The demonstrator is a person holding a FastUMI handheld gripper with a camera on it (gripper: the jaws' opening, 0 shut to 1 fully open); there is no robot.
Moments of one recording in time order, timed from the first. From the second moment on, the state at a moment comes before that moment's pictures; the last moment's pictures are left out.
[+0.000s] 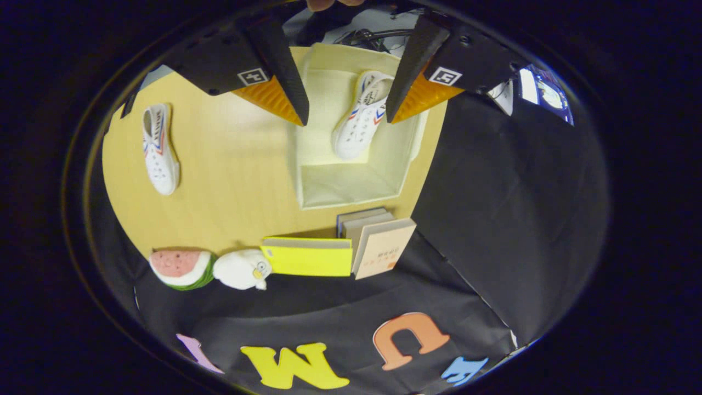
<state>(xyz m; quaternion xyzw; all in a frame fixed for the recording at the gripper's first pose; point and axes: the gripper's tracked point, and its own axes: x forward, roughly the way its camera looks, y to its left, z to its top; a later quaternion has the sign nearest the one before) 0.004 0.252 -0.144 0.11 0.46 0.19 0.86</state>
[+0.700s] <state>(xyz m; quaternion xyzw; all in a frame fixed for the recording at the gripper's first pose) 0.019 -0.043 -0.229 0.09 0.51 0.05 0.85</state>
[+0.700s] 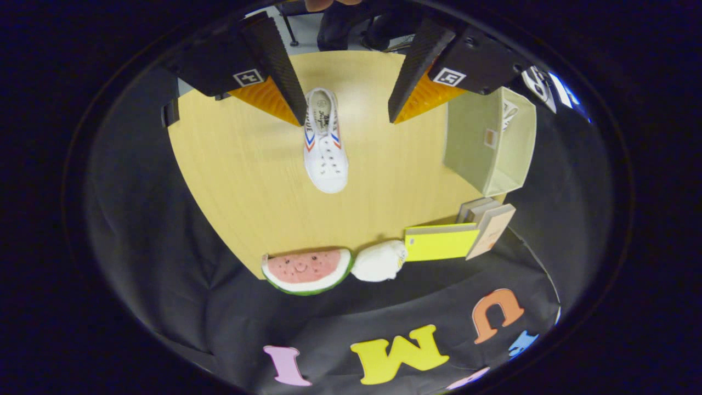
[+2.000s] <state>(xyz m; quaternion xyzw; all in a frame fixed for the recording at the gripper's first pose) 0.038 -0.033 -0.324 0.14 0.62 0.10 0.76</state>
